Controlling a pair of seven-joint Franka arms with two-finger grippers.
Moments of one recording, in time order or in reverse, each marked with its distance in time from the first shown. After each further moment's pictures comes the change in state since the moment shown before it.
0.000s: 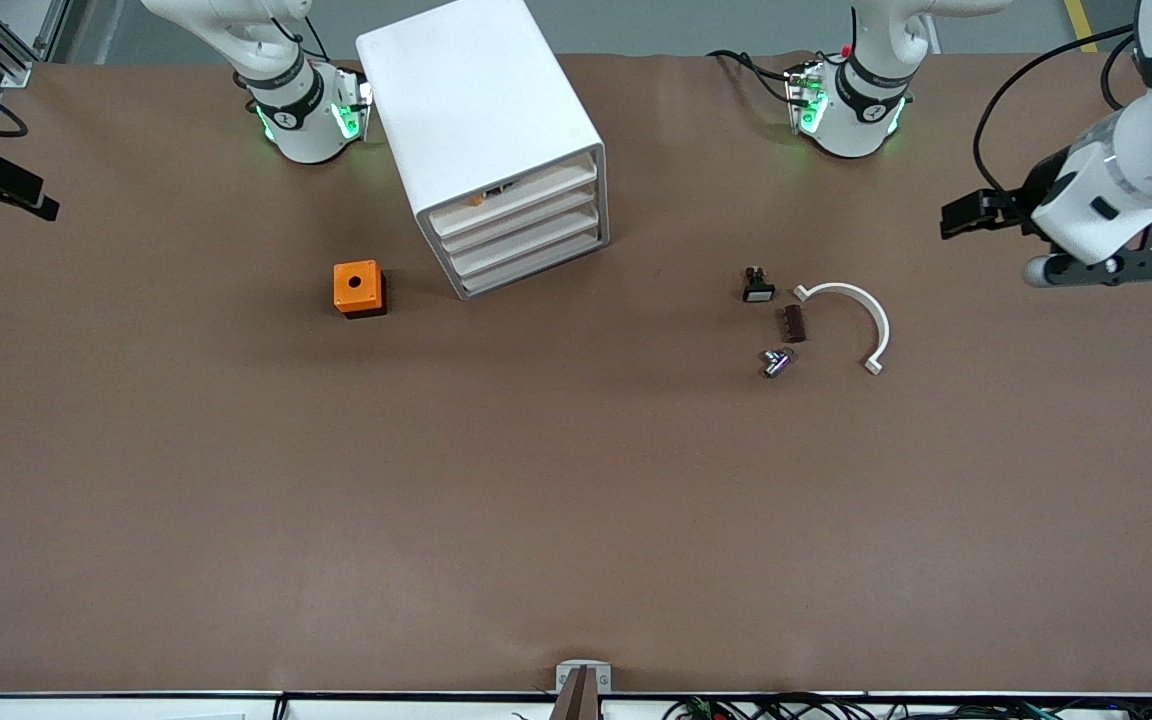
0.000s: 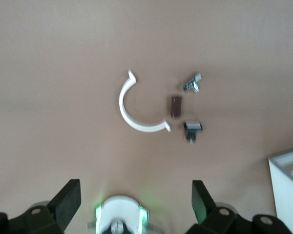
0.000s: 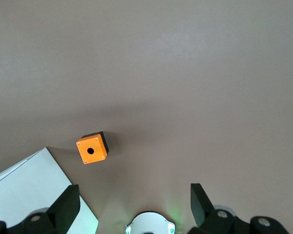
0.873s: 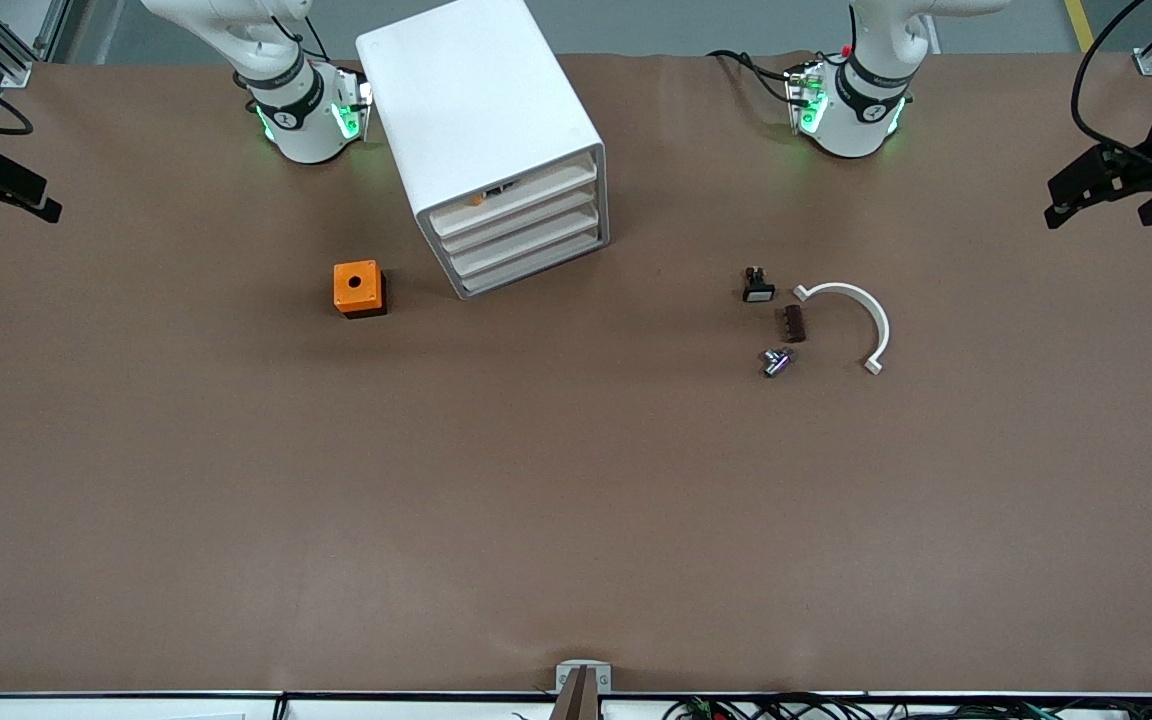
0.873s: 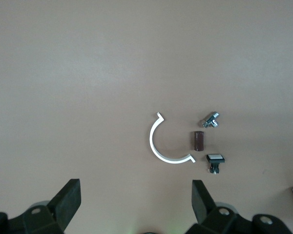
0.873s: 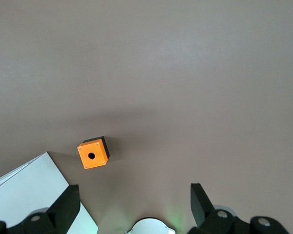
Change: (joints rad) left arm 0.011 -0.061 0.045 0.115 0.073 -0.004 0.107; right arm 0.001 -0.011 0.006 -0.012 0.000 0.030 0.000
